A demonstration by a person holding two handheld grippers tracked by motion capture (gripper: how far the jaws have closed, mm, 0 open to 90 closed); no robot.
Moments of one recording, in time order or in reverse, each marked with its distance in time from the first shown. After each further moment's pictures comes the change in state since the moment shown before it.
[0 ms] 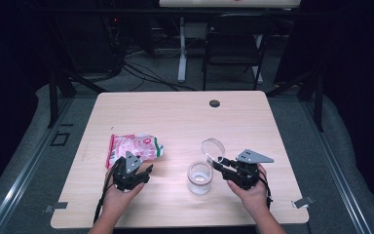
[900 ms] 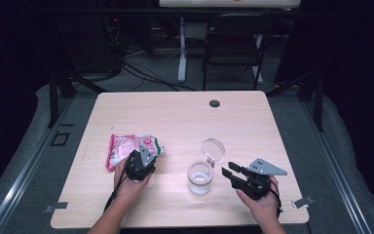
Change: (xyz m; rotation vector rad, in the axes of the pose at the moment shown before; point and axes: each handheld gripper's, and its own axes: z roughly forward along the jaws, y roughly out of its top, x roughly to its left) left arm -0.006 0.011 0.044 0.029 0.105 0.111; right arm 0.003 -0.014 -0.034 -0.046 -0.049 -0.013
